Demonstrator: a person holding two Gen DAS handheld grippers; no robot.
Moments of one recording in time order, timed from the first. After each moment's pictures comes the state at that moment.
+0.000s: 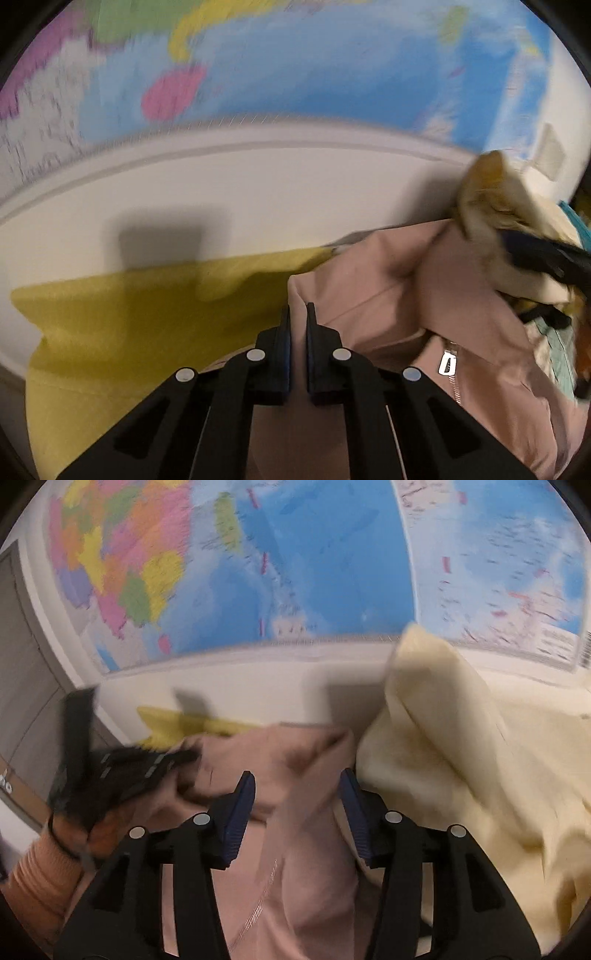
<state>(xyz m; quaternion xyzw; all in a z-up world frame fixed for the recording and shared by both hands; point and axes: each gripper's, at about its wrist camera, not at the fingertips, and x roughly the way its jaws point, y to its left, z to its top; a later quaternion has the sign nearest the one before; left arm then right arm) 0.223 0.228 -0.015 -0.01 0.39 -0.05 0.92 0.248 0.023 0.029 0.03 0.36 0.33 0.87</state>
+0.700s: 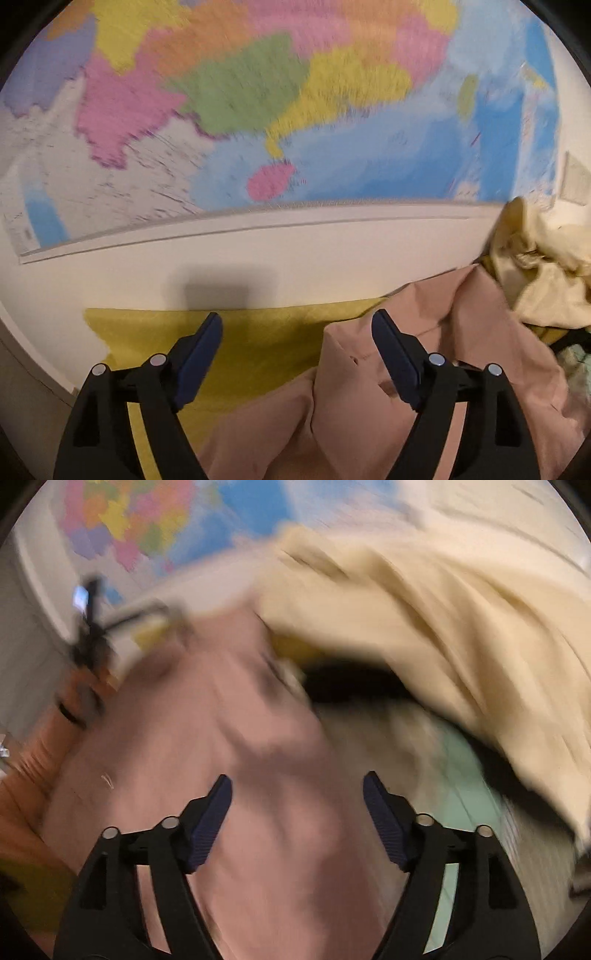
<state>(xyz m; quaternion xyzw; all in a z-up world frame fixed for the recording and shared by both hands) 0.210 0.226 0.009 0.01 0.29 0.07 0.96 0.091 -0.152 -0.030 -0.01 0.44 0.27 0.86</state>
